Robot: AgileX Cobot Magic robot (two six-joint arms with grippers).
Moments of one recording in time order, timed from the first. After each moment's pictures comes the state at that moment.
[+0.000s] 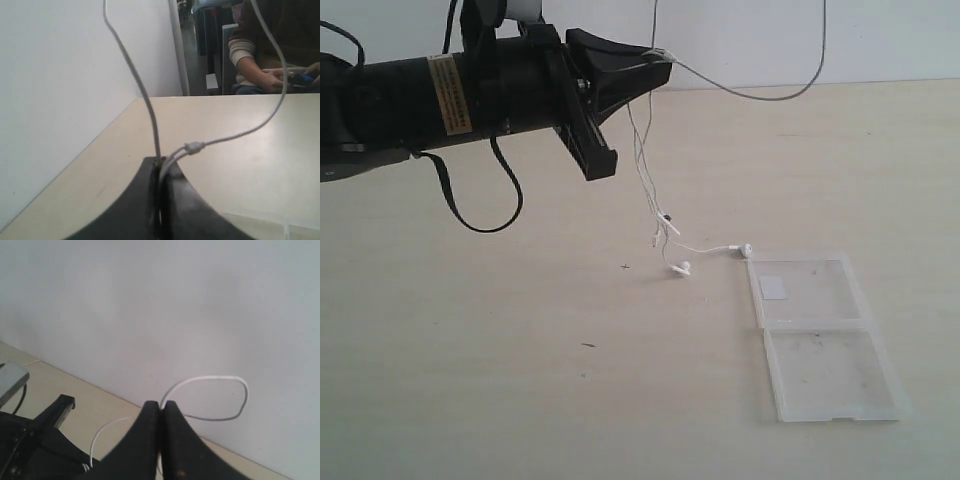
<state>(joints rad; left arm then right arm) -0.34 1.72 -0.93 0.97 -0.90 -0.51 0.52 0.96 -0.88 0.49 0.12 -0.55</state>
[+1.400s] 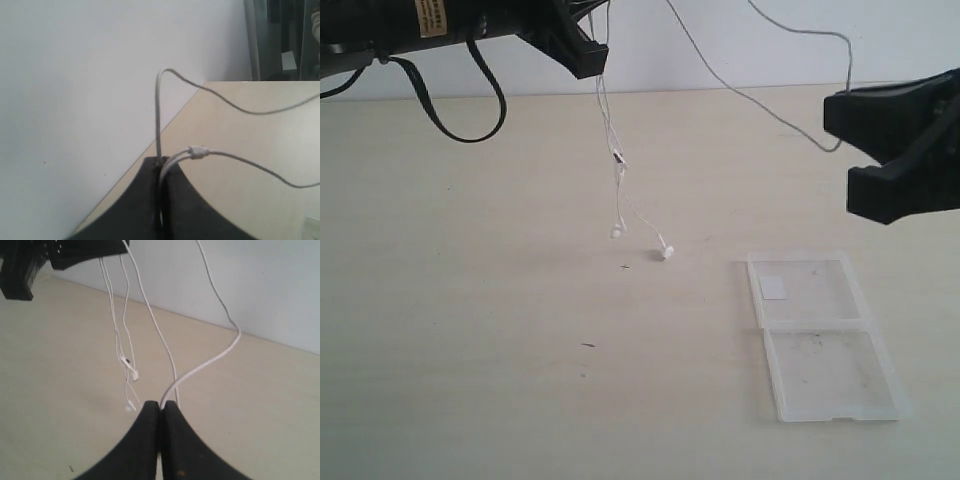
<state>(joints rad) -0.34 1.62 -1.08 1.01 -0.55 -0.62 0.52 0.86 -0.54 0.56 0.18 -0.52</state>
